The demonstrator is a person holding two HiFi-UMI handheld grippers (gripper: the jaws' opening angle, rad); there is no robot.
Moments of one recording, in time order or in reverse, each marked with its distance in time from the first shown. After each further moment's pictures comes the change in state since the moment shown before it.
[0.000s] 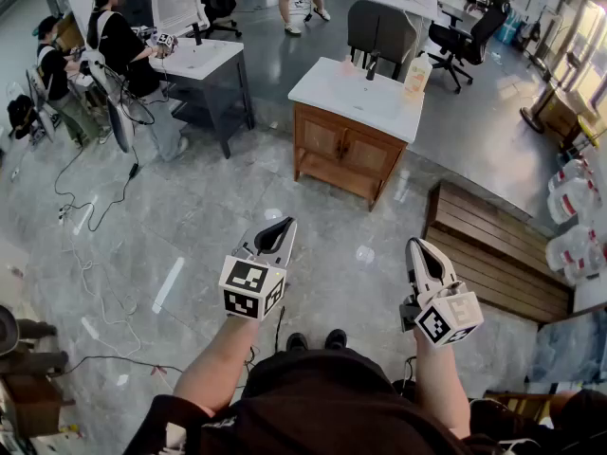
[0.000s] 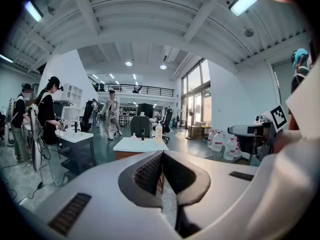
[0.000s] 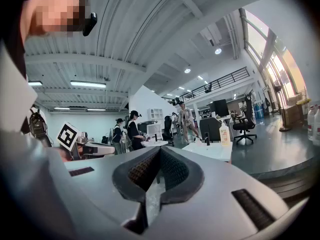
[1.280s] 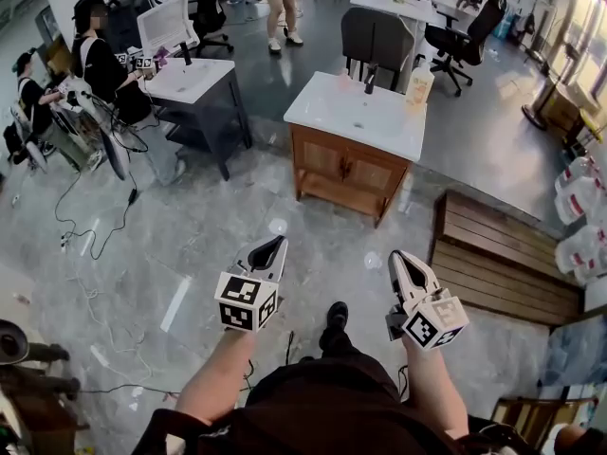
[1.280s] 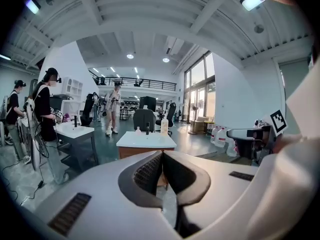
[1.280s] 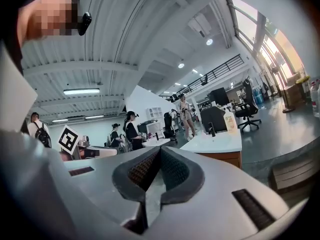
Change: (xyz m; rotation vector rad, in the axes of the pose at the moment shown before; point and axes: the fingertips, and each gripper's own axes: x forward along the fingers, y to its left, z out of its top) left arm 0.078 0.078 -0.011 -0.021 0.081 0.010; right arm 0.112 -0.031 -0.036 0.136 0.025 0.025
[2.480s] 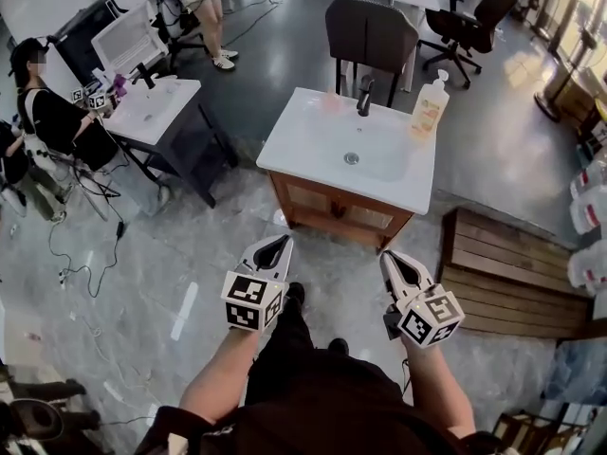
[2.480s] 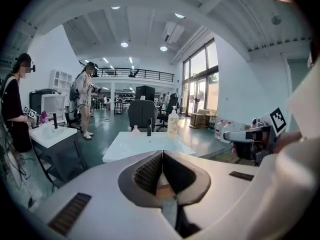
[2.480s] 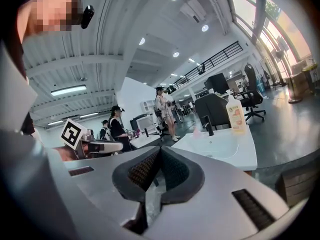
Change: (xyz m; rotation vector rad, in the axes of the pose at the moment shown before) left arm 0.334 0.113 0.075 0.026 0.096 -0.054; right arm 0.271 -0.218 0.015 0.073 0.124 0.013
